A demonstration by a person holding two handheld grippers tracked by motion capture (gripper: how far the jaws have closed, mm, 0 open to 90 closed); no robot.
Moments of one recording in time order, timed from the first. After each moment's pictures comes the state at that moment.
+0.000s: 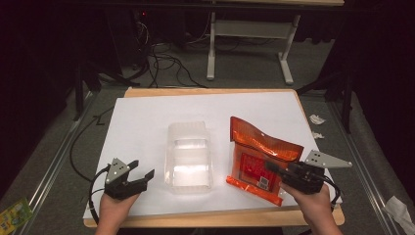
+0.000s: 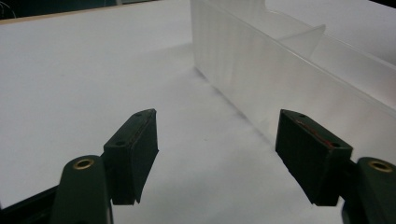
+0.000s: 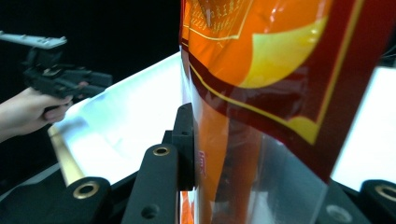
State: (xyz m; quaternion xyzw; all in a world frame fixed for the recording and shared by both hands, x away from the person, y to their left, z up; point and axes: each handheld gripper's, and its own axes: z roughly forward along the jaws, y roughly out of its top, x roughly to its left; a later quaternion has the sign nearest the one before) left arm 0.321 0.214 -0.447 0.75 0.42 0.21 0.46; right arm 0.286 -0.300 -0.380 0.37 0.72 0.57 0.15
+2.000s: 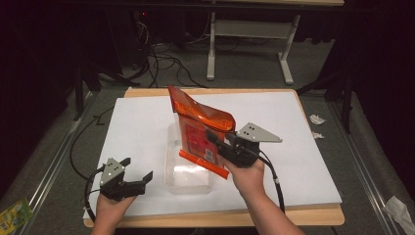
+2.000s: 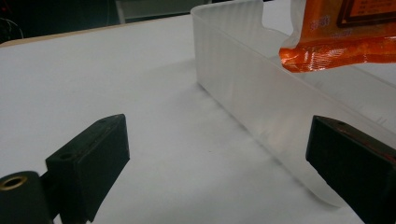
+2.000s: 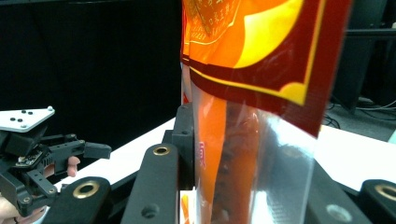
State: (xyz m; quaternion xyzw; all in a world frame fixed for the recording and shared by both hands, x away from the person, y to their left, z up) left arm 0.318 0.221 -0.439 0.74 0.41 0.23 0.48; right arm 0.341 -0.142 -0.340 0.34 0.69 0.61 0.20
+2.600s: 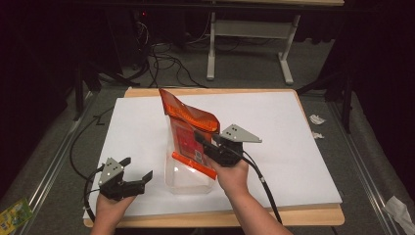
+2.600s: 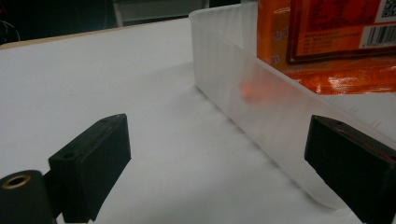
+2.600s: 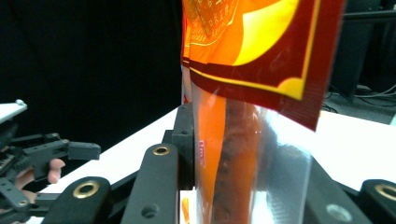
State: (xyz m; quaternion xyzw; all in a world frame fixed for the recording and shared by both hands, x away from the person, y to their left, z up) left arm 0.318 0.222 -0.438 0.74 0.40 0.22 0.49; right arm 0.355 -0.111 -0.363 0.37 0.69 0.59 0.20
